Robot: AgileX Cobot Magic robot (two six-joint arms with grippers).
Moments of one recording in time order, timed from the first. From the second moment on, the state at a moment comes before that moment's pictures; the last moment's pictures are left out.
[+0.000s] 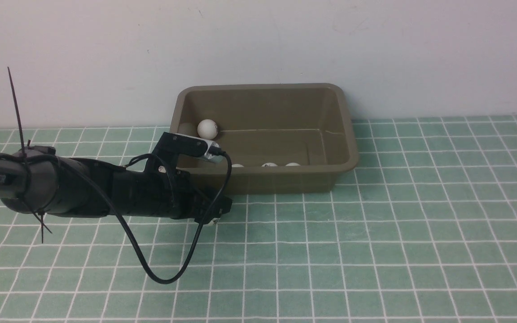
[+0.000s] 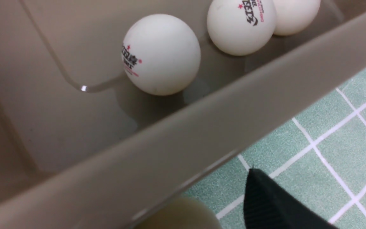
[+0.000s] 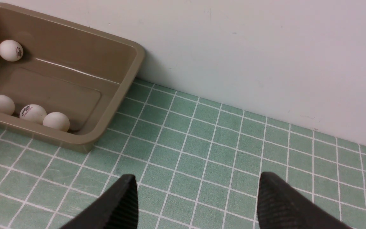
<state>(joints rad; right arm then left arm) 0.16 0.95 -1.07 -0.03 0.80 -0.17 -0.18 1.98 -1.00 -1.71 0.46 1.78</state>
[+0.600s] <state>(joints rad) 0.16 0.95 -1.07 -0.03 0.80 -0.17 -0.18 1.98 -1.00 -1.65 0.47 1.76</state>
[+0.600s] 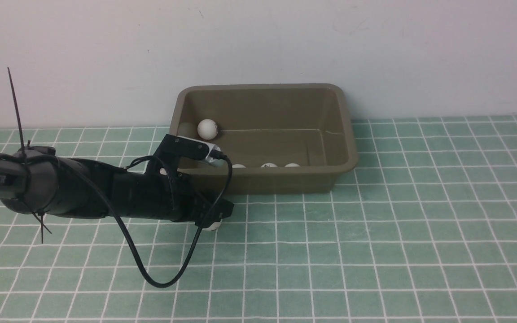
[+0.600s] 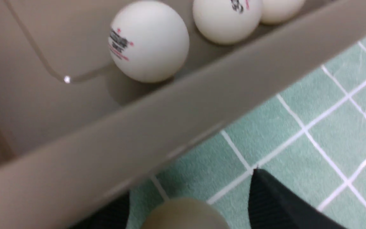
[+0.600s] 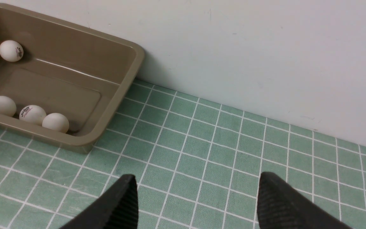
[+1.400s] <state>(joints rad) 0.16 0.95 -1.07 -0.03 0.78 -0.17 -0.18 1.98 -1.00 -1.54 0.51 1.69</state>
